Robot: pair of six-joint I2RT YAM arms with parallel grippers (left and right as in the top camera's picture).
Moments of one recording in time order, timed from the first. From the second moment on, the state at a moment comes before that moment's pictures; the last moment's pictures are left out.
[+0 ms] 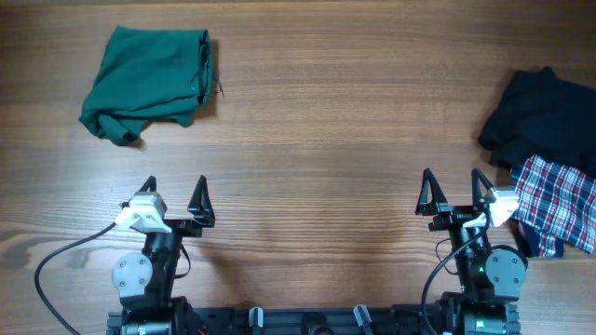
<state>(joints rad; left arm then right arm) 0.11 0.01 0.01 -0.05 0.21 -0.25 -0.10 0.01 0.01 0.01 -0.19 0.28</state>
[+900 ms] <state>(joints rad) 0.11 0.01 0.01 -0.05 0.21 -0.25 -0.10 0.02 0.07 0.29 -0.22 0.58</state>
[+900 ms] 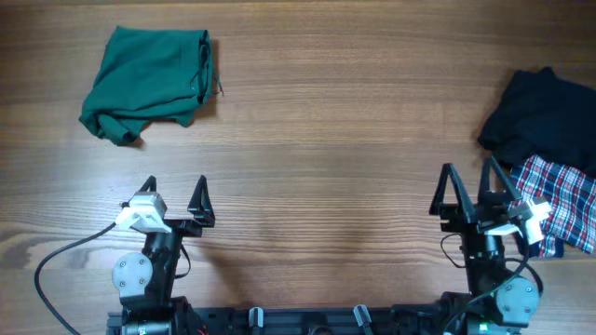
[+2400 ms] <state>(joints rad) 0.11 0.02 0.01 -0.05 0.21 -0.25 -0.62 1.72 1.02 -0.30 -0.07 0.72</state>
